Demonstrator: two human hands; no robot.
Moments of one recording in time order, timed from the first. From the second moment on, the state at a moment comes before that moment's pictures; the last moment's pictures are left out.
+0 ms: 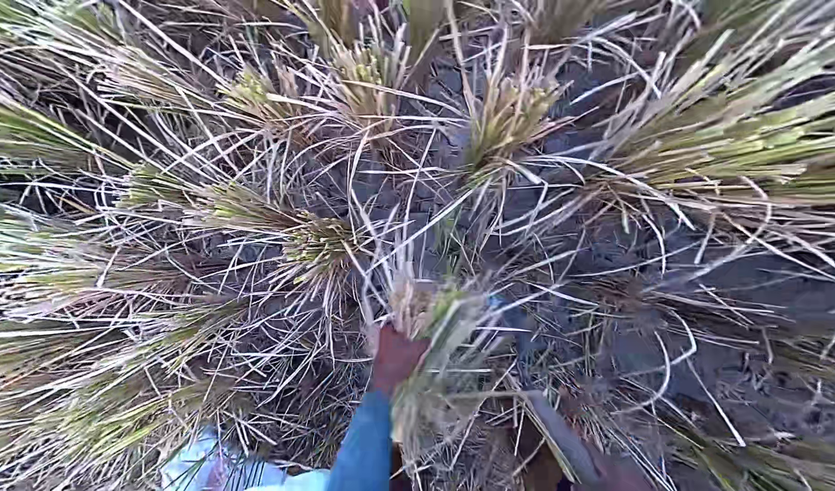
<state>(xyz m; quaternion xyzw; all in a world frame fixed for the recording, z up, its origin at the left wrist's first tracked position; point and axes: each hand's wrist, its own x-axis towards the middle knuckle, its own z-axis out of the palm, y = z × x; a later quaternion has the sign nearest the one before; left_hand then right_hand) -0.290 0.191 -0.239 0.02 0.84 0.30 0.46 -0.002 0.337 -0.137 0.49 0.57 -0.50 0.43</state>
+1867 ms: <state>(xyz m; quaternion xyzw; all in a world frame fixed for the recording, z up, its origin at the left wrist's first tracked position) -0.381 -0.121 0.308 0.10 0.50 0.85 0.12 -0.248 0.067 0.318 -0.03 0.97 -0.25 0.01</state>
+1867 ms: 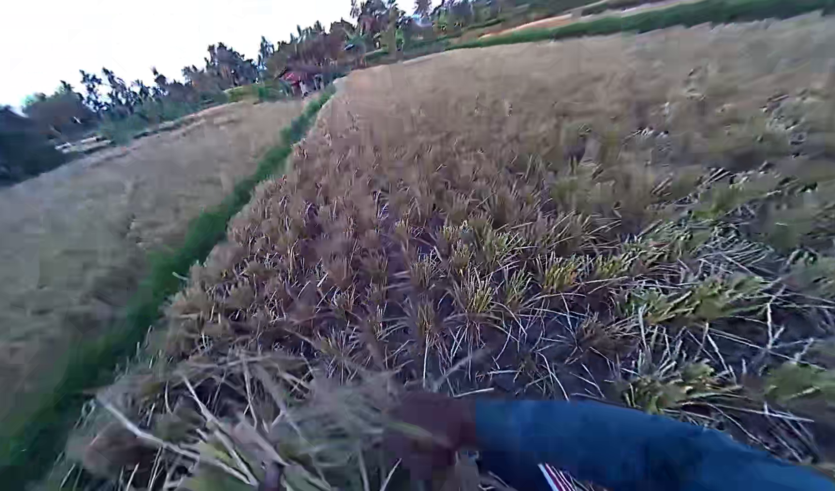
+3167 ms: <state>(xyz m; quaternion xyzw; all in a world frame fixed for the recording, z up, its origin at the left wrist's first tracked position) -0.262 -0.092 0.265 -0.12 0.49 0.83 -0.21 -0.214 0.171 0.241 0.05 0.78 -0.58 0.23</state>
